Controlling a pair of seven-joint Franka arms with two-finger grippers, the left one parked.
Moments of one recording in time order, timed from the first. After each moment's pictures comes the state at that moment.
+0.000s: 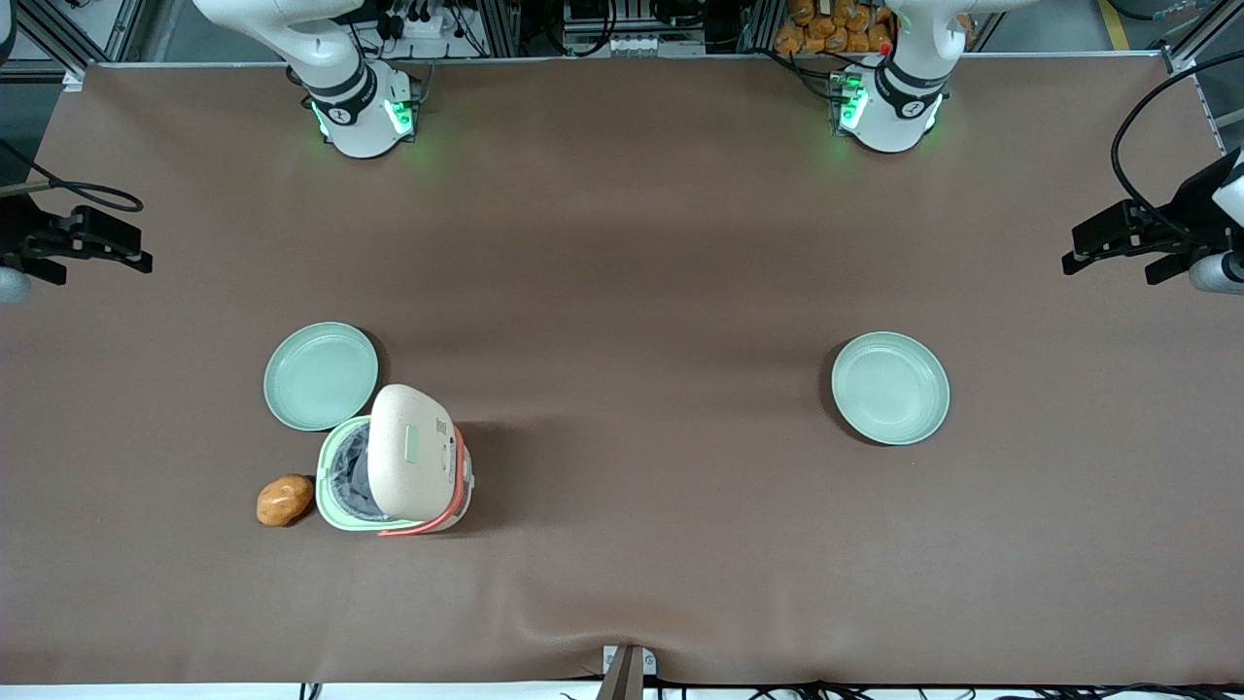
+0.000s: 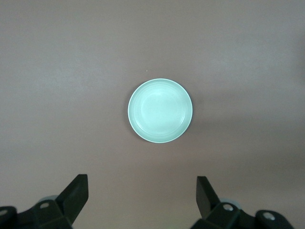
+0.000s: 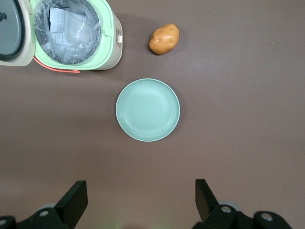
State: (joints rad) arm 0.18 0.08 -0.25 -1.47 0.04 1.46 -0.19
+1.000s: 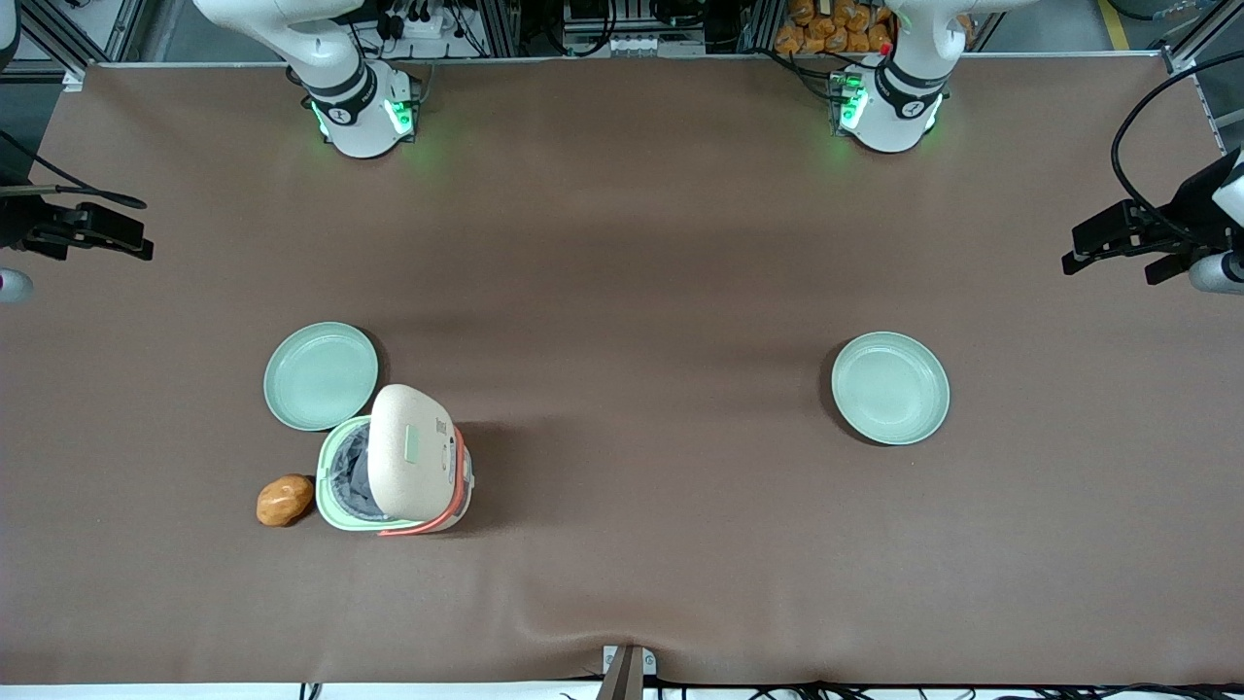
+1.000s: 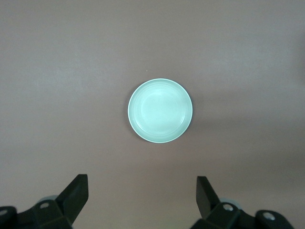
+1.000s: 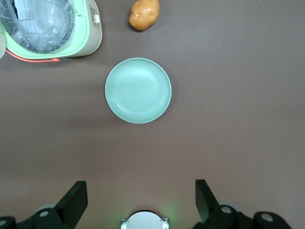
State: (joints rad) arm 0.18 0.08 -0.25 -1.47 0.00 1.37 -0.05
